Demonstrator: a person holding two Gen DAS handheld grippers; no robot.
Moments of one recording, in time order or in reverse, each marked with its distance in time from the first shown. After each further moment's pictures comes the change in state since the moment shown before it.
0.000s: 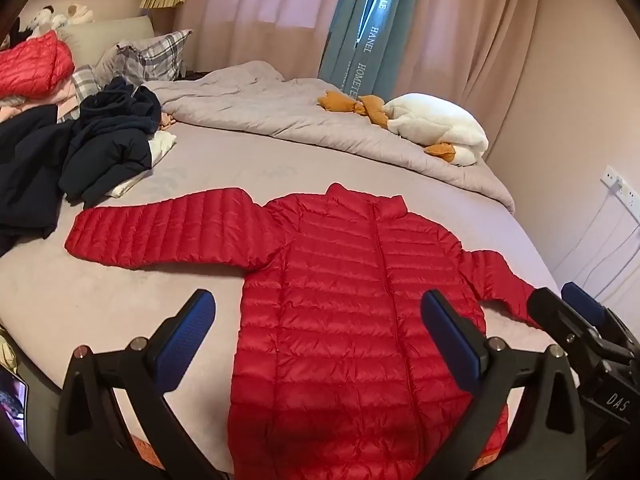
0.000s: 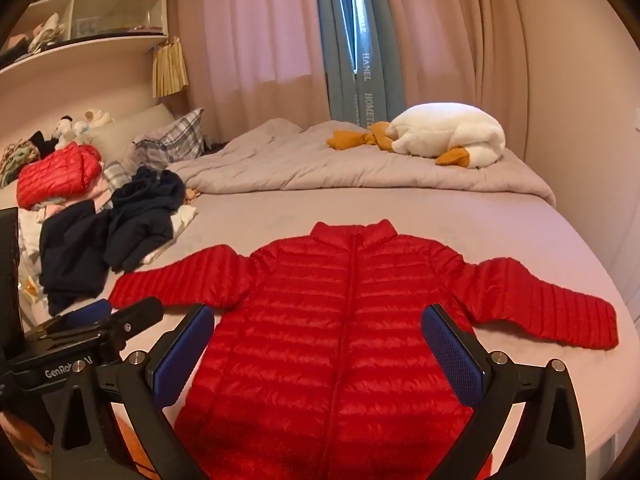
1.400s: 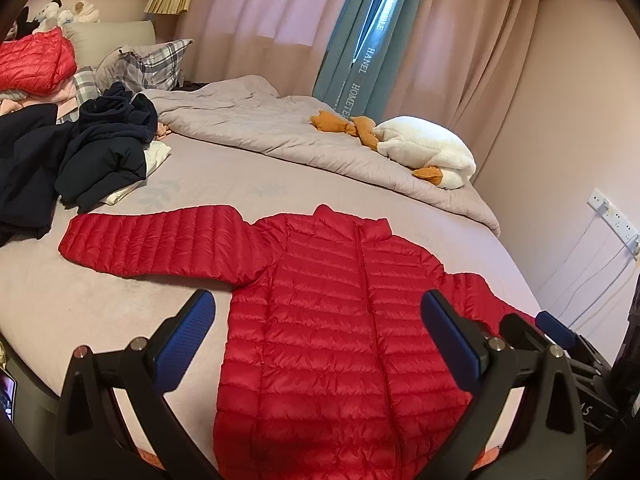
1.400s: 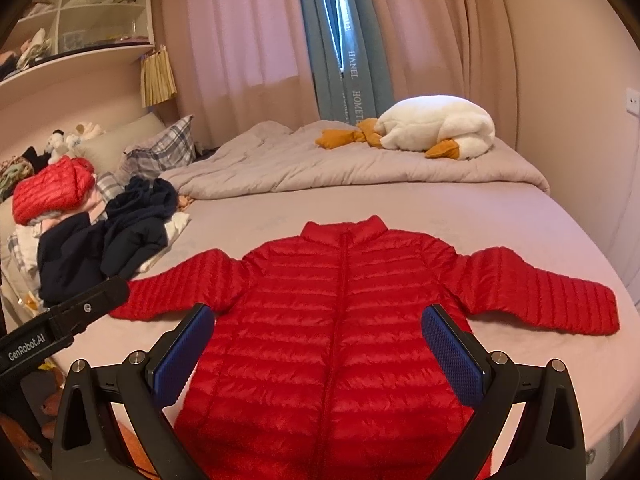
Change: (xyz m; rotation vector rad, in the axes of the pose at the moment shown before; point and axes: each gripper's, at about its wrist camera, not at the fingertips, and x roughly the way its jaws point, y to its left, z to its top) left arm -0.017 0.000 0.008 -0.022 -0.103 -0.051; right arm -0.004 -0.011 -0.001 0.045 0.000 -0.010
